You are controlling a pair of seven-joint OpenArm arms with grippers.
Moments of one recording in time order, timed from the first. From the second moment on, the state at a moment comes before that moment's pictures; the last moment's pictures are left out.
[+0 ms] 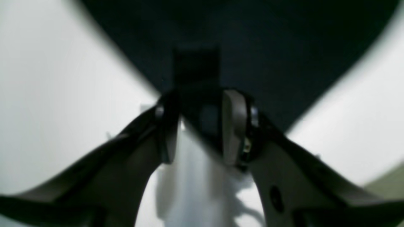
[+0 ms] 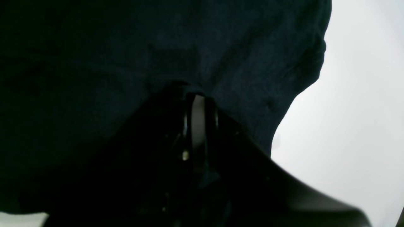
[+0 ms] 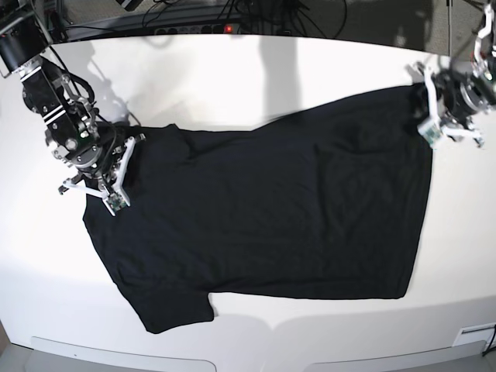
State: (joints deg) left arm 20.5 -32.3 -5.0 97.9 -2.7 -39.0 30.3; right arm 4.8 41.1 -27.9 84.6 15.3 1.6 -33.3
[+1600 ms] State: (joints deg) left arm 25.2 -30.6 -5.3 88.6 17.1 -38.1 5.8; right arm 4.8 41.2 -27.9 84.6 15.3 1.6 -33.5
